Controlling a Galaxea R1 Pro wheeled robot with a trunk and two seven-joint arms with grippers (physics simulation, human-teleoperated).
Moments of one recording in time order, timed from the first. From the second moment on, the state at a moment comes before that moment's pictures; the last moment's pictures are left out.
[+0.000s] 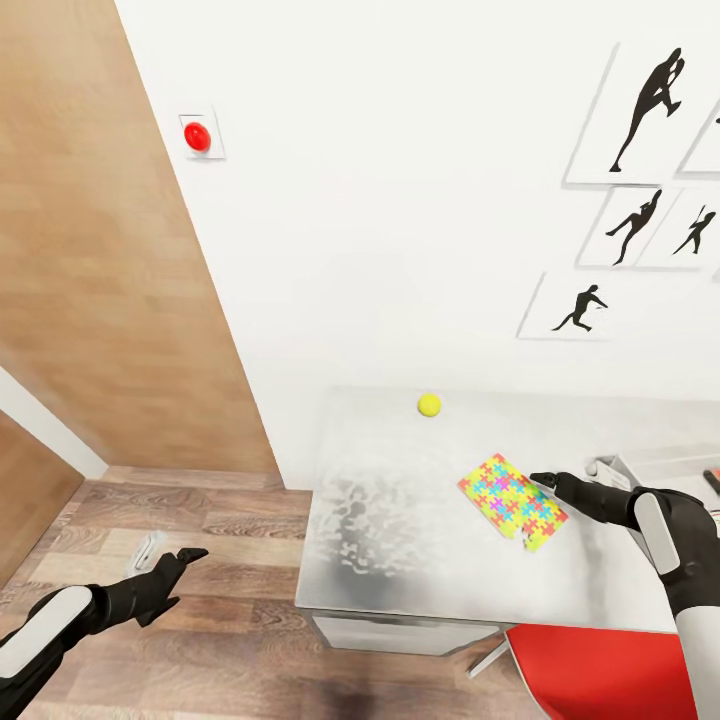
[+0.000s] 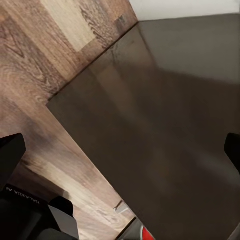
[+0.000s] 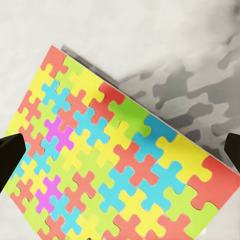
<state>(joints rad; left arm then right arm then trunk) -0.40 0.50 -0.30 -0.92 1.66 0.54 0.17 -0.66 -0.31 -0.34 -0.97 -0.35 0.88 0.30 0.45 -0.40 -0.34</state>
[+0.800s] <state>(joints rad) -0.40 0.50 -0.30 -0.92 1.66 0.54 0.17 -0.66 -0.31 -0.34 -0.90 -0.35 0.85 0.30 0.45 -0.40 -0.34</state>
